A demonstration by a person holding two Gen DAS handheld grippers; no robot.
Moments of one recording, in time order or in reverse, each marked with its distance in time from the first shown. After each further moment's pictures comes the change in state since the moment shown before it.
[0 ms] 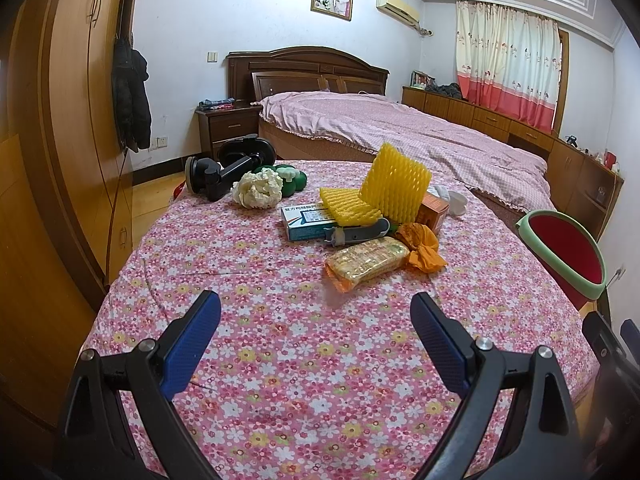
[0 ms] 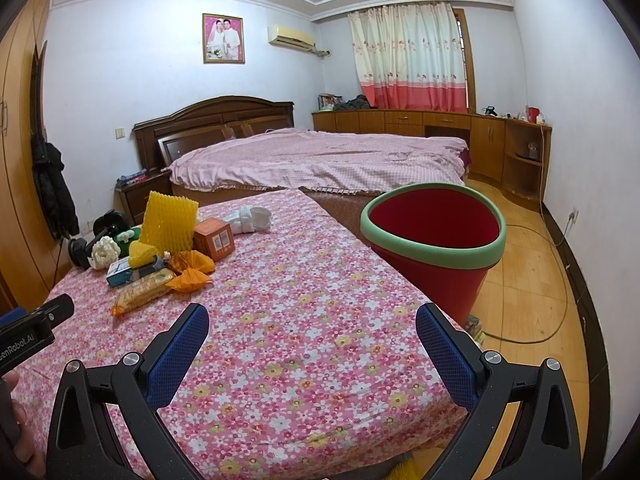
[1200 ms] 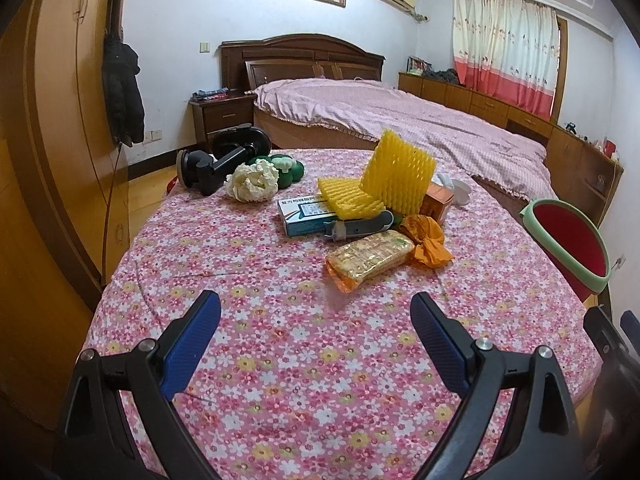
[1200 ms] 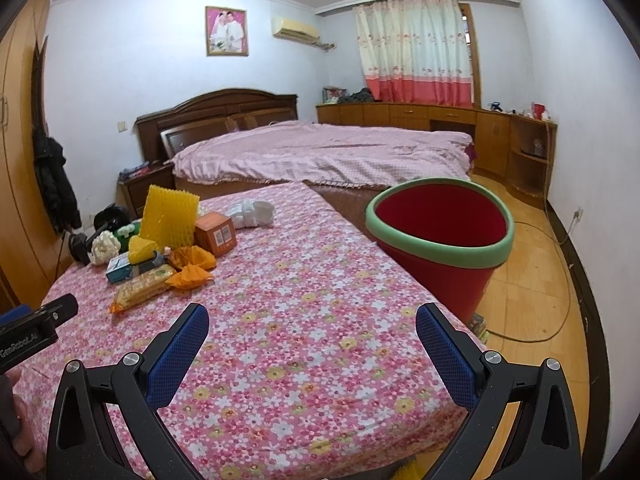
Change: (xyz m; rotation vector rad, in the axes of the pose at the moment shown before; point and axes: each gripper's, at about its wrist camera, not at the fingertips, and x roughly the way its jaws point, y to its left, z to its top) left arm 0.021 0.001 0.009 0.020 0.067 -0.004; right arm 0.013 0.003 0.005 -0.023 0.045 0.029
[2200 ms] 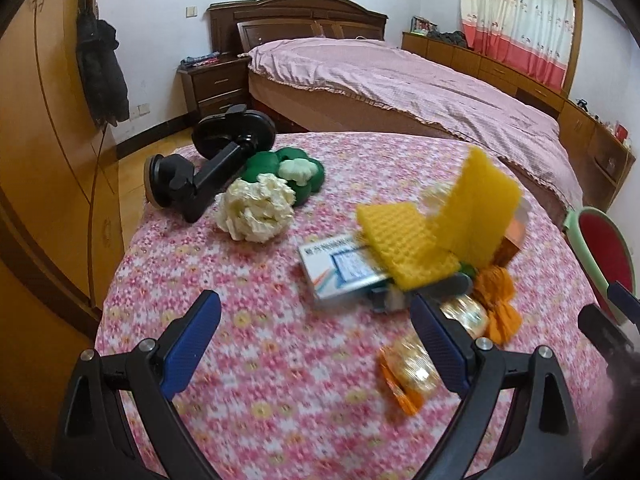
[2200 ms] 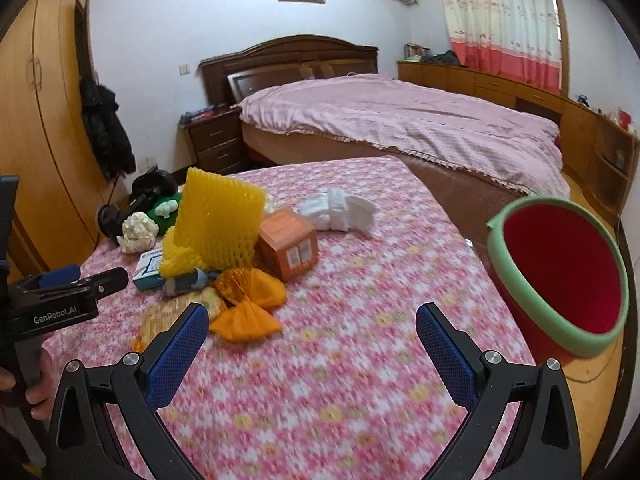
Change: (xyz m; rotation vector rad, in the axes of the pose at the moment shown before) left arm 0.108 0.033 0.078 0.011 0.172 0.003; right arm 0.115 0.066 0.072 -0.142 0.198 0.244
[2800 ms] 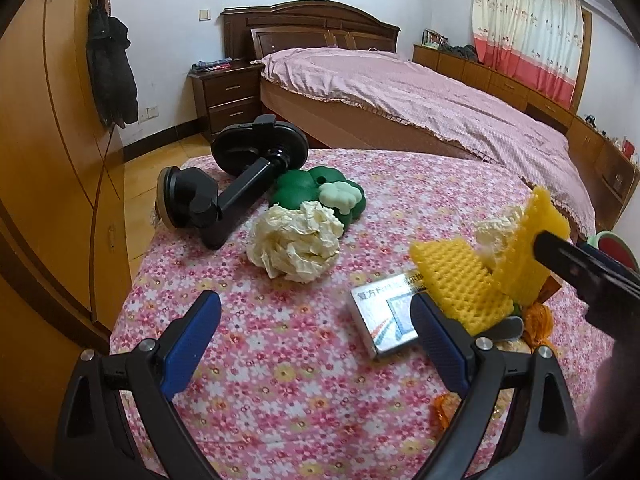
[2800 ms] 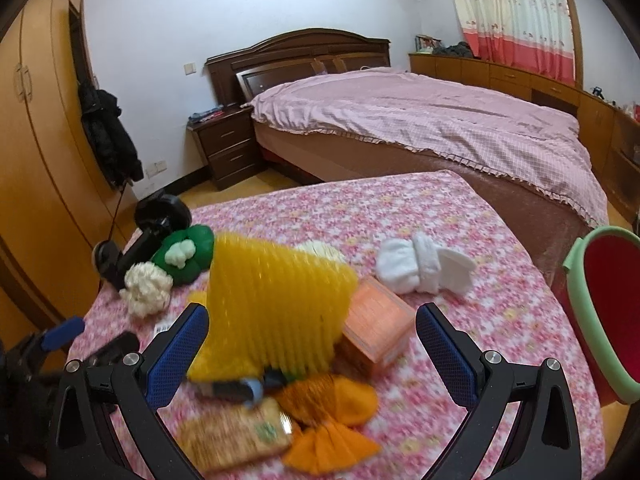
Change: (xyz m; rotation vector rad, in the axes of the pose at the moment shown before) left arm 0.026 0.034 0.017 -0.034 -0.050 0.004; right arm 0.083 0.054 0.057 0.043 0.016 0.038
